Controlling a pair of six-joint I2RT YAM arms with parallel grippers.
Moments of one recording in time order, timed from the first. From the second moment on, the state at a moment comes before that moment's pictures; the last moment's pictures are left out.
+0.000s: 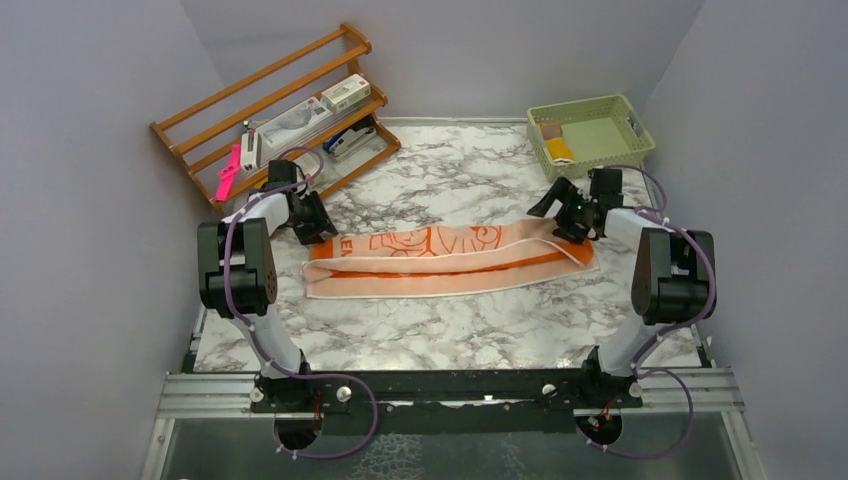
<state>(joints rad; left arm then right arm) 0.10 1.81 1.12 -0.47 0.26 -0.42 -0.08 1.69 0.90 -0.10 -0.35 0.55</state>
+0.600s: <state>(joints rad) 0.08 1.91 1.27 -0.54 0.22 -0.46 -0.07 1.88 1.16 -0.12 -0.30 0.49</state>
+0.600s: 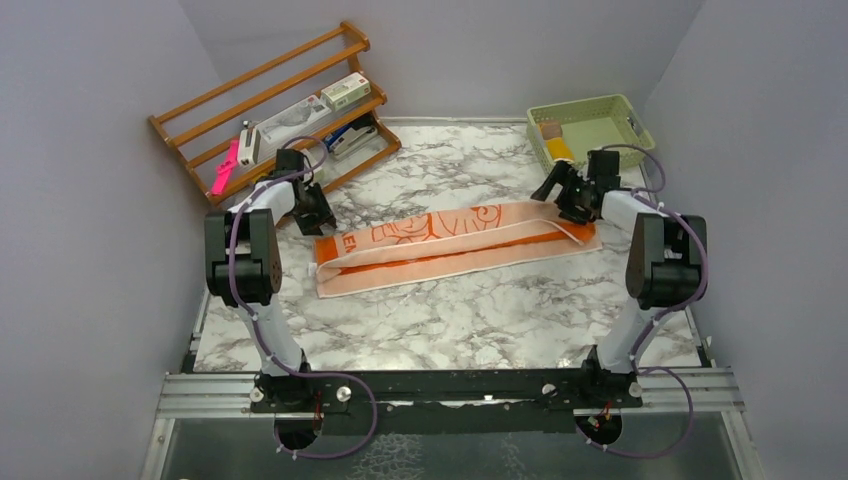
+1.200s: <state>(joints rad) -0.33 1.65 1.22 -0.47 -0.25 -0.33 0.37 1.77 1.18 -0.15 0.10 0.18</state>
